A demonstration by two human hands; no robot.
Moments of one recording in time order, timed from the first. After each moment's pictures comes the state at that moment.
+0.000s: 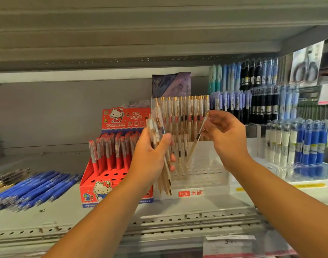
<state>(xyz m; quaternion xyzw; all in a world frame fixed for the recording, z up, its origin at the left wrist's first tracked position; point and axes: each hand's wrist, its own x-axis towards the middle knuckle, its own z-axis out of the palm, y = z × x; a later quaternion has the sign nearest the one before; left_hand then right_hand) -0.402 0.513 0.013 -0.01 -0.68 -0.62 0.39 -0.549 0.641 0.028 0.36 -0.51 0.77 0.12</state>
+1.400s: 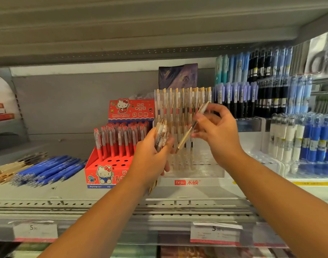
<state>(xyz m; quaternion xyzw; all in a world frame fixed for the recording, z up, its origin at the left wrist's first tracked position) -0.399 0.526 -0.009 0.04 -0.79 -0.44 0.43 -0.531 0.643 0.027 0.40 -0.47 0.79 0.01</state>
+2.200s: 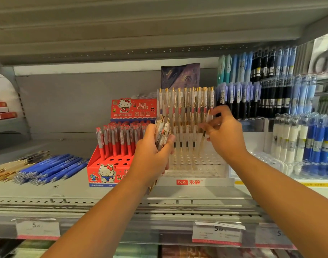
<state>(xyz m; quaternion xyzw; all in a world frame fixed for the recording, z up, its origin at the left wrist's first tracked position) -0.396 0.526 -0.008 0.04 -0.78 -0.42 0.46 -0.569 0.642 0.018 0.38 -0.69 0.59 0.20</state>
